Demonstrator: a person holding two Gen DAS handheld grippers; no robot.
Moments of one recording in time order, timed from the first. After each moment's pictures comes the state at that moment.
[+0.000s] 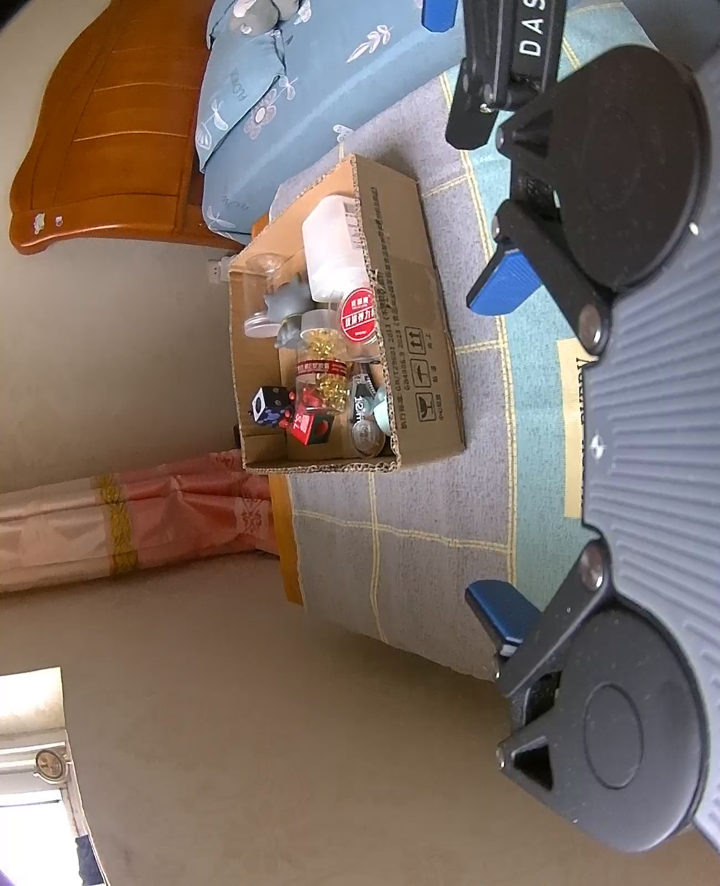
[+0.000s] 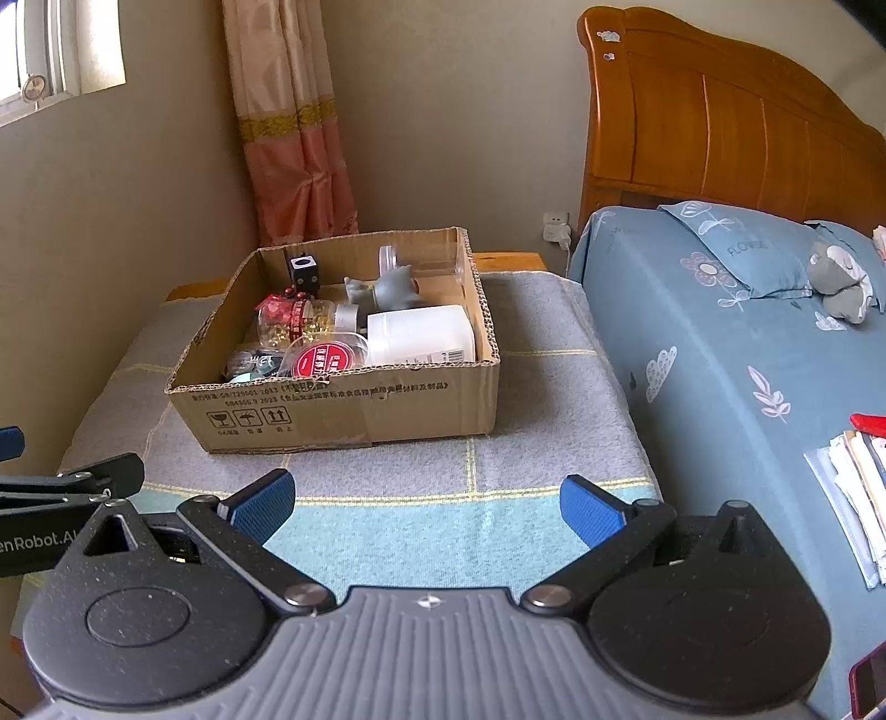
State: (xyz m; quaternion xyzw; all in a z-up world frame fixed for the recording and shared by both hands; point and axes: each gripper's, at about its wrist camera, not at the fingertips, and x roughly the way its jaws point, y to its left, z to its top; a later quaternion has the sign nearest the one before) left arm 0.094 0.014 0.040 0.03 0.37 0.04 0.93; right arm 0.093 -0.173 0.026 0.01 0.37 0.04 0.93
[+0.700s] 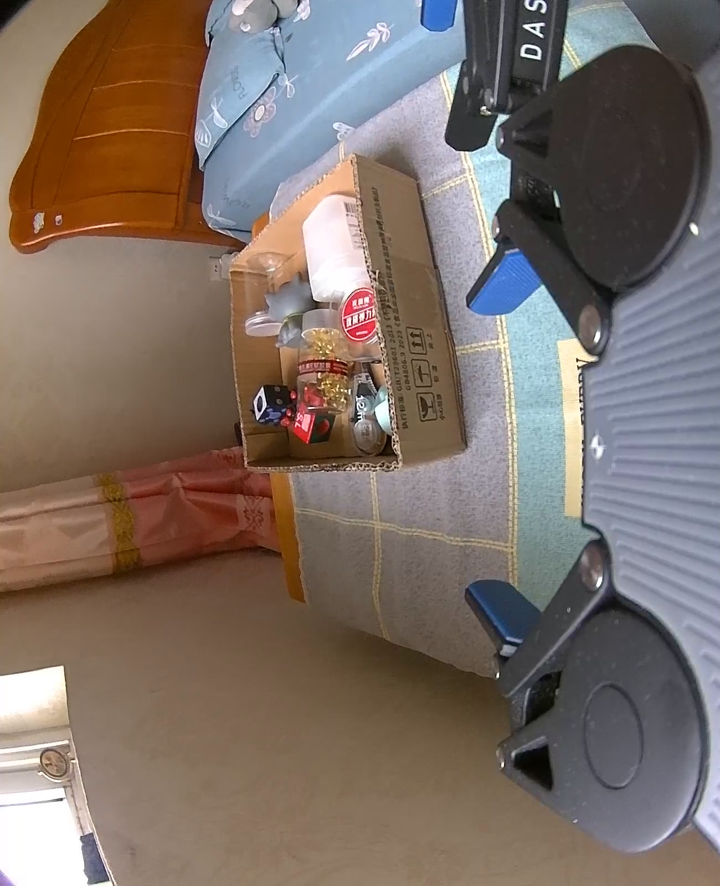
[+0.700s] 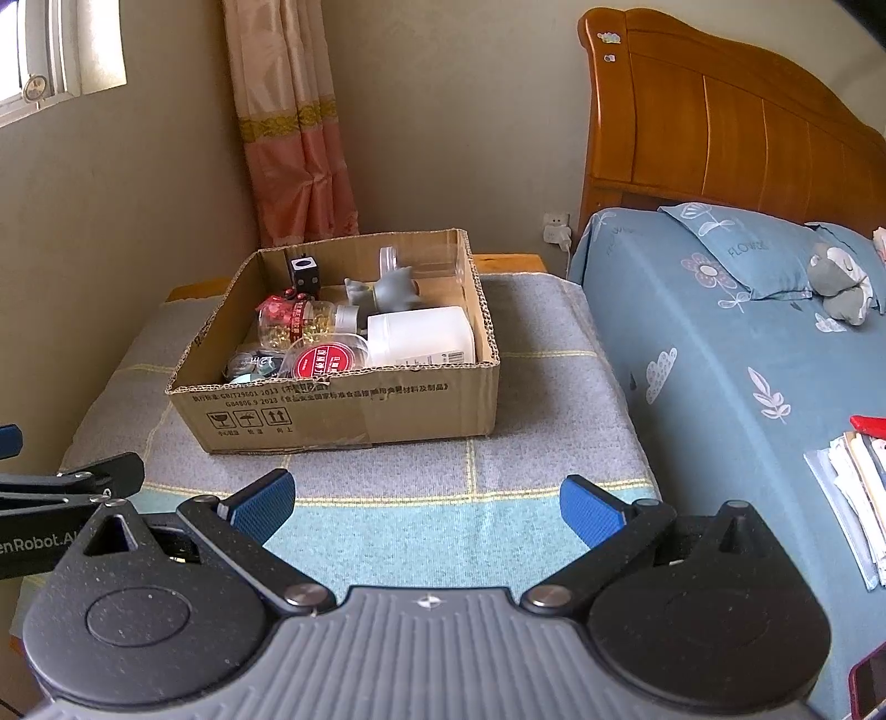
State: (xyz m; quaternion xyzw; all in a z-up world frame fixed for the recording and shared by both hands) left arm 0.092 0.012 0.041 0.03 0.37 0.05 0.93; right arm 0.093 -0.174 0.027 0.01 0.37 0.04 0.93
